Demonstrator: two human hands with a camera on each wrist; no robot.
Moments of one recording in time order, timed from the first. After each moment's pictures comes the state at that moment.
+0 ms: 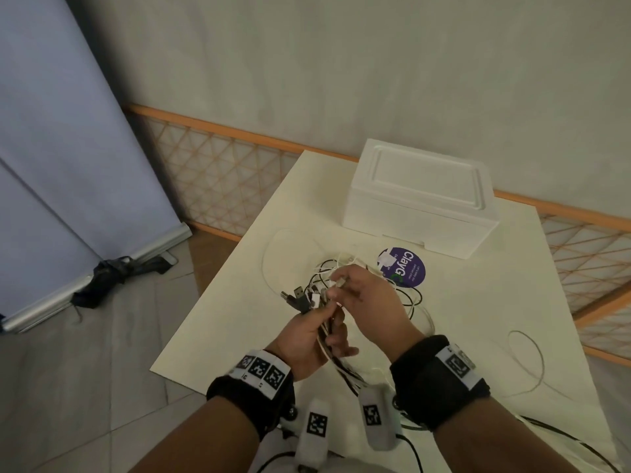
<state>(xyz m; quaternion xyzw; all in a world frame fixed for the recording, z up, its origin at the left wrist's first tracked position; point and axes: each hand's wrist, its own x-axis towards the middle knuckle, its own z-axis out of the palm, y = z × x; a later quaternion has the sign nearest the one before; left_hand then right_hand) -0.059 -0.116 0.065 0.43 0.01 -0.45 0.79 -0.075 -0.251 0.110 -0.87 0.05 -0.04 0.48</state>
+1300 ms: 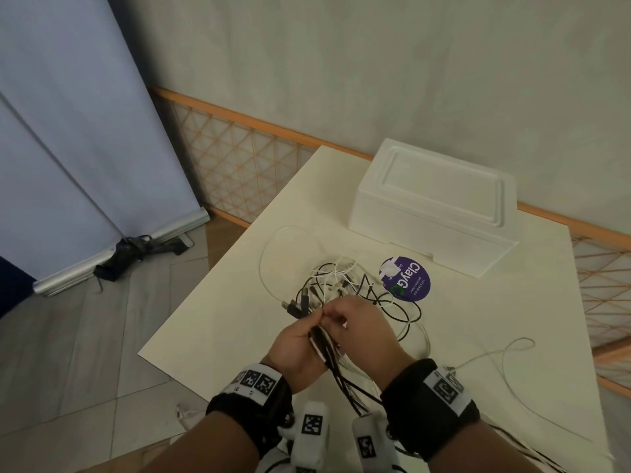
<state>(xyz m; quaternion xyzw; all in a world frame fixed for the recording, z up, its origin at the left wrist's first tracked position) -0.066 -0.152 0.045 0.33 0.16 -0.34 0.86 -0.075 -0.278 0.082 -0.92 -0.03 0.02 0.40</state>
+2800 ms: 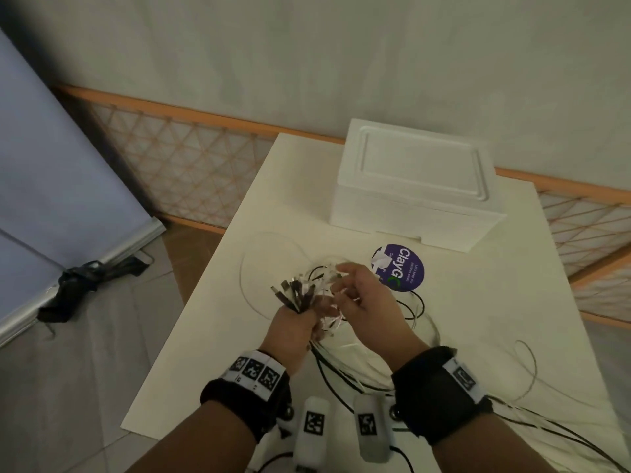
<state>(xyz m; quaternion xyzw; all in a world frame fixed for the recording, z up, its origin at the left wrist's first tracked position) 0.014 -0.143 0.032 0.57 0.05 -0.30 0.76 -0.028 -0.274 0.080 -0.84 0.12 -0.05 0.53</state>
